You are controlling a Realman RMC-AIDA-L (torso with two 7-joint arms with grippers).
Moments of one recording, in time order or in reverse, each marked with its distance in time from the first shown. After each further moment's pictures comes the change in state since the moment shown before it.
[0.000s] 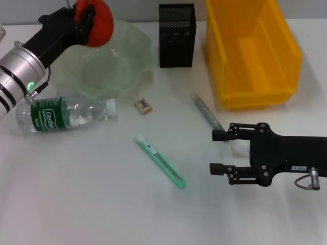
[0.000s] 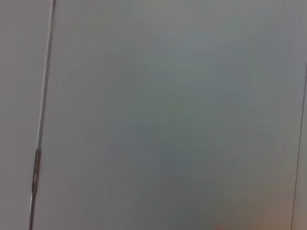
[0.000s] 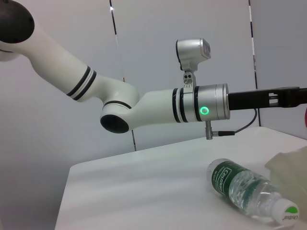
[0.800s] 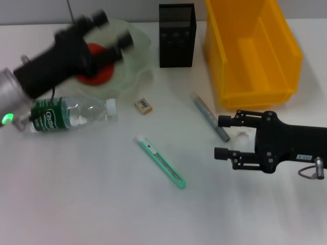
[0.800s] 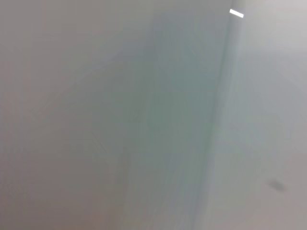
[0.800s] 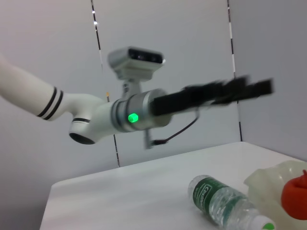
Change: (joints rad) left arm 0.195 0.028 0.241 0.261 0.150 0.467 -0.345; right arm 0.002 -0.007 0.056 -0.001 0.021 -0.010 0.015
